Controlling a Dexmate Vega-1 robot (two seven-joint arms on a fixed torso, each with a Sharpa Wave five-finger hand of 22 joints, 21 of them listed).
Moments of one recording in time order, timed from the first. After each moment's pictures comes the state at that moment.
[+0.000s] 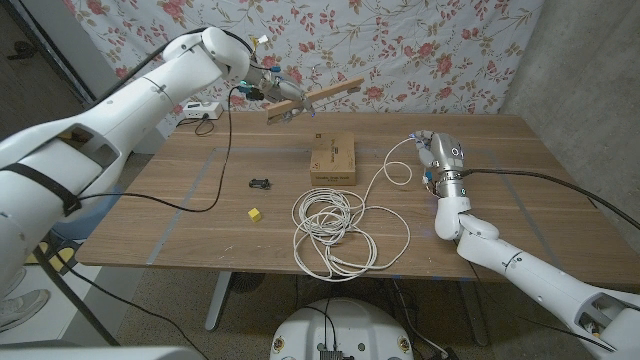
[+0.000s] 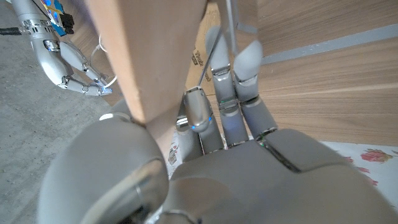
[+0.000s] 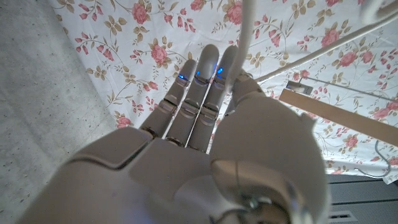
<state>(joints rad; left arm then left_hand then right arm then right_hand) 0.01 0.69 0.83 -1.41 -0.04 0.34 -0.84 0.76 -0.07 0.67 -0.07 0.41 1.29 0.14 1.00 0.58 1.19 -0.02 1.57 1.24 1.20 0.07 0.97 0.53 0.98 -0.09 1.57 0.48 -0.80 -0.64 -0.65 -1.38 -0.48 -0.05 -0.98 1.08 0.15 0.20 -0.12 0.28 0.97 -0.14 0.32 0.22 1.10 -0.10 0.72 0.49 0.92 -0.13 0.87 0.86 0.60 -0.06 0.53 0.31</state>
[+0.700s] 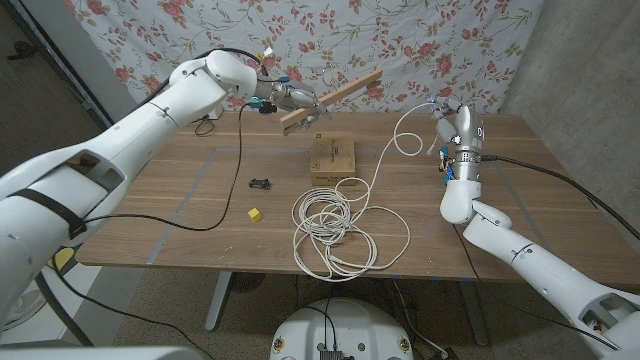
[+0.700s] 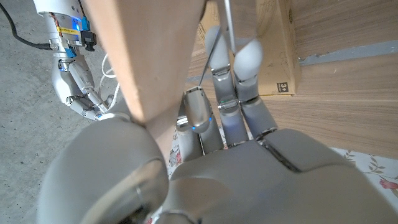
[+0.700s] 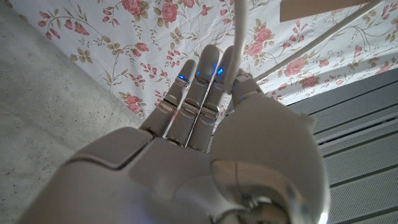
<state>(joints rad) 0.13 0.68 0.77 -1.45 -0.16 0.23 -0.77 0.76 -0.07 0.67 -0.06 0.43 1.29 0.14 1.02 0.57 1.20 -0.02 1.57 1.24 1.20 0.07 0.97 0.53 0.98 -0.09 1.57 0.49 -0.82 -0.61 -0.49 -1.44 -0.35 0.26 -1.03 1.08 0.15 0.18 -0.11 0.31 0.98 -0.14 0.31 0.22 1.11 -0.09 0.75 0.53 0.93 -0.13 0.85 0.90 0.59 -0.05 0.54 0.31</state>
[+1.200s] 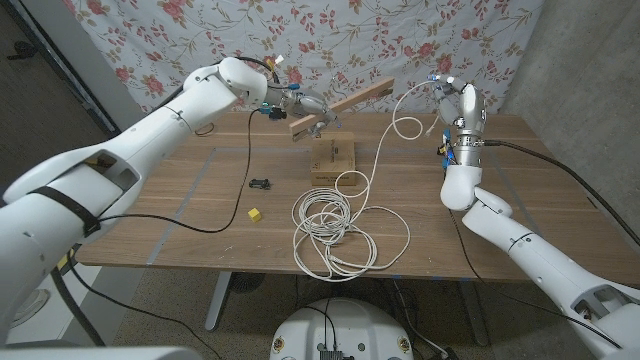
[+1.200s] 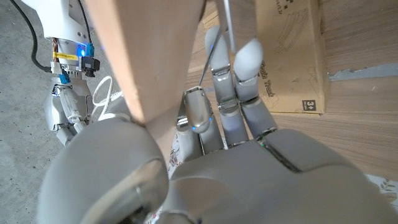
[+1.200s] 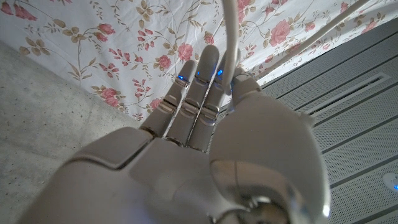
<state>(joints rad) 0.10 0.61 0.81 -1.36 -0.18 0.19 -0.82 0.76 -0.07 0.67 -0.06 0.45 1.29 0.14 1.03 0.57 1.21 -0.01 1.57 1.24 1.20 0.07 0.97 0.53 0.98 -0.09 1.57 0.49 -0.79 -0.57 -0.44 -1.45 -0.37 0.38 -0.99 1.09 0.14 0.17 -0.11 0.32 0.99 -0.14 0.29 0.23 1.10 -0.09 0.76 0.56 0.93 -0.13 0.84 0.92 0.58 -0.06 0.55 0.31</state>
